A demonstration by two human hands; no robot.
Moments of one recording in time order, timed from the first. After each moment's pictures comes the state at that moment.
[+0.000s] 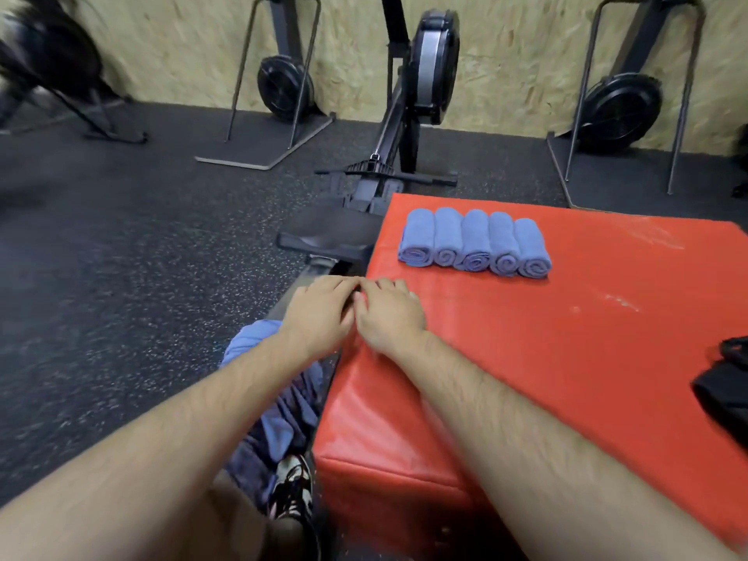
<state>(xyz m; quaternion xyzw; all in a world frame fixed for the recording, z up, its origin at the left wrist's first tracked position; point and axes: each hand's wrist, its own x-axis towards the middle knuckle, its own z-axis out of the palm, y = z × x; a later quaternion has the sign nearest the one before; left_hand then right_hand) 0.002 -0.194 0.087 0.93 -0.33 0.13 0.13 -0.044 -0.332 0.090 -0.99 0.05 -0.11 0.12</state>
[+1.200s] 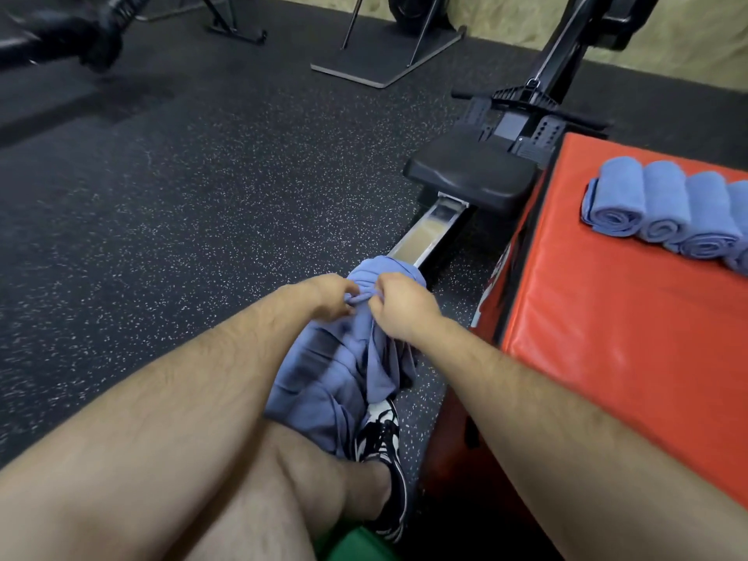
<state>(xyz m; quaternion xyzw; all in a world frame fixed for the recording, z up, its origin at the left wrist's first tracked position) 0.073 0.022 -0.013 0.96 -0.17 -0.23 0.05 0.031 -0.141 -0.008 -0.98 -0.06 0.07 0.18</state>
